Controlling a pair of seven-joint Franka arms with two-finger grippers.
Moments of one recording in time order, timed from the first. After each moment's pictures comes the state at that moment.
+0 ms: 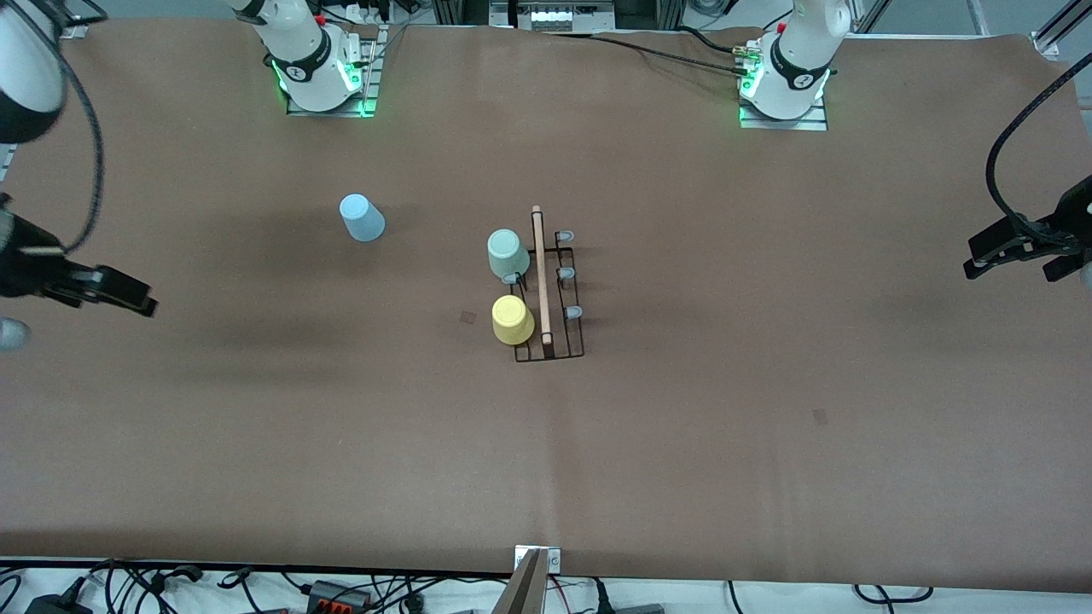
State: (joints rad) left arm 0.15 0.13 -0.11 -1.48 0.00 1.70 0.06; right arm 0.00 0.30 -0.02 -1.27 0.02 1.62 0.08
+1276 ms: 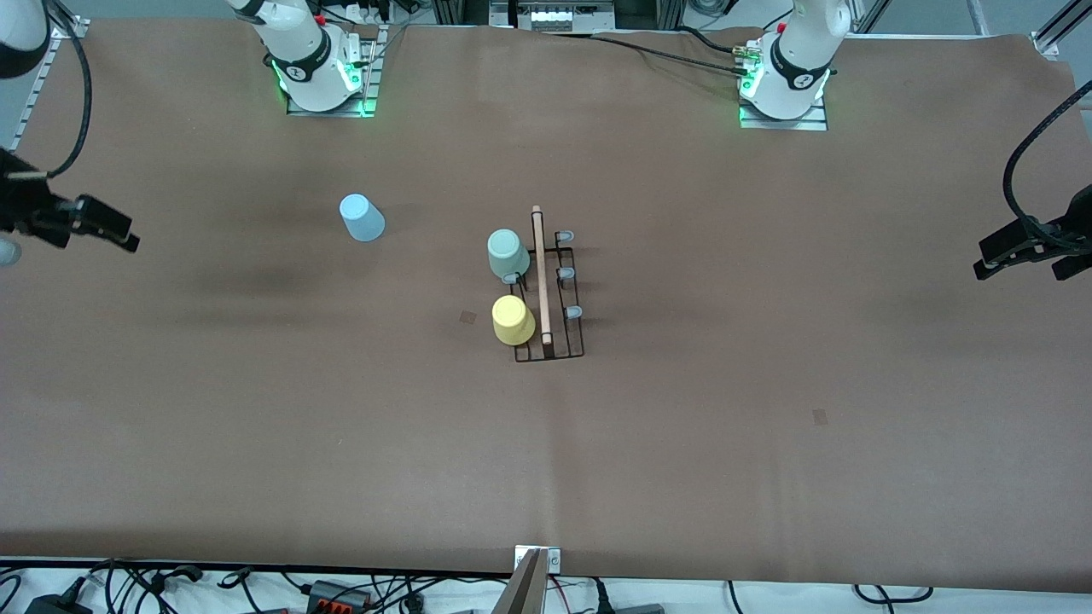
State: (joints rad) left arm 0.17 0.13 -0.10 -1.49 0.00 1.70 0.06; right arm -0.03 -0.01 -0.04 -1.73 0.02 1.74 -0.01
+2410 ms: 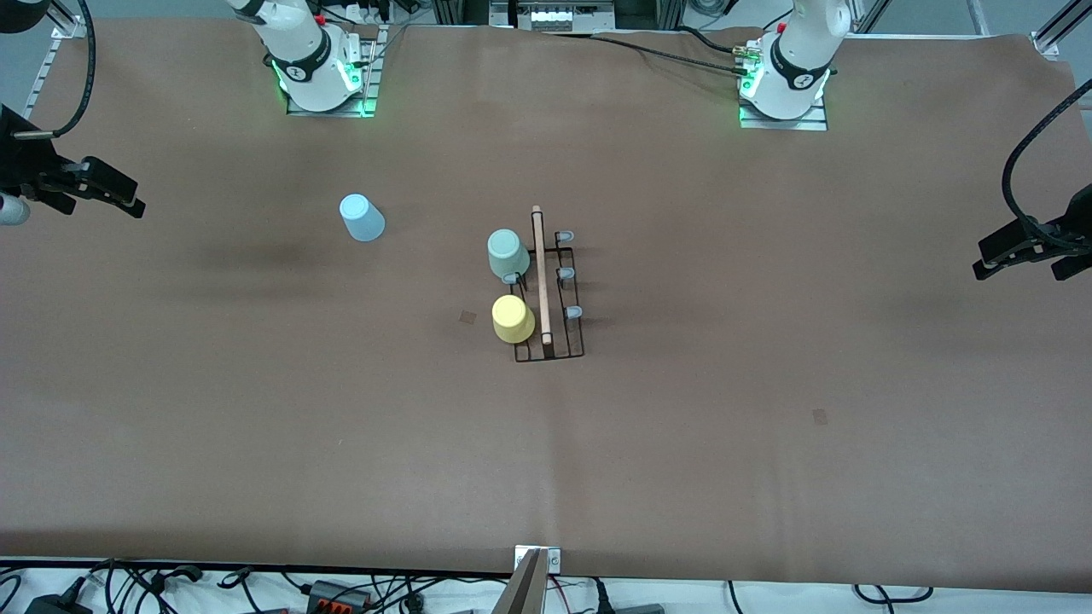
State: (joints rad) left arm 0.17 0.13 -0.10 -1.49 0.00 1.70 0.06; right arm -0.03 -0.08 -0.04 -1.77 0.02 1.71 -0.02
